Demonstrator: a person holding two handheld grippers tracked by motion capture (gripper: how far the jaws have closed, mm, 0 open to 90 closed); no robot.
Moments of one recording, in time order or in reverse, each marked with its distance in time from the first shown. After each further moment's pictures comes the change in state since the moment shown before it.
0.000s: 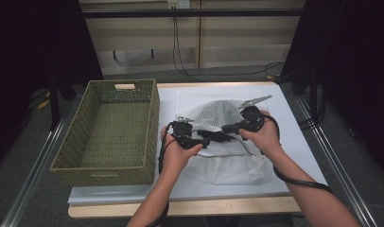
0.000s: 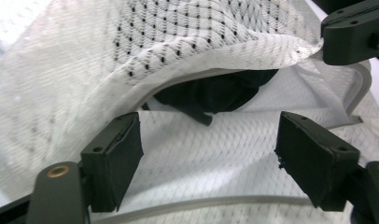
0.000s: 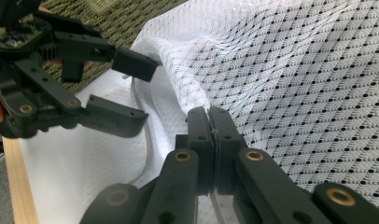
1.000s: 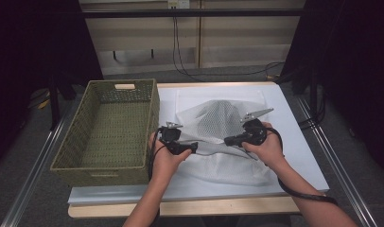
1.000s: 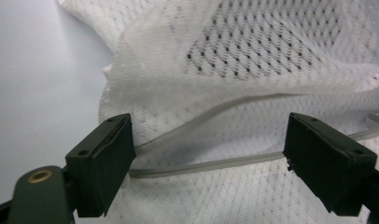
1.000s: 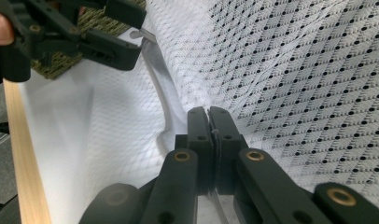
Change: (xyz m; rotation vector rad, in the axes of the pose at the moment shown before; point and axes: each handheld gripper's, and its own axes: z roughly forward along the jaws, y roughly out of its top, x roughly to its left) left arm 0.021 -0.021 -0.015 0.011 0.113 -0.011; right arm 0.008 -0.035 0.000 0.030 0.028 -0.046
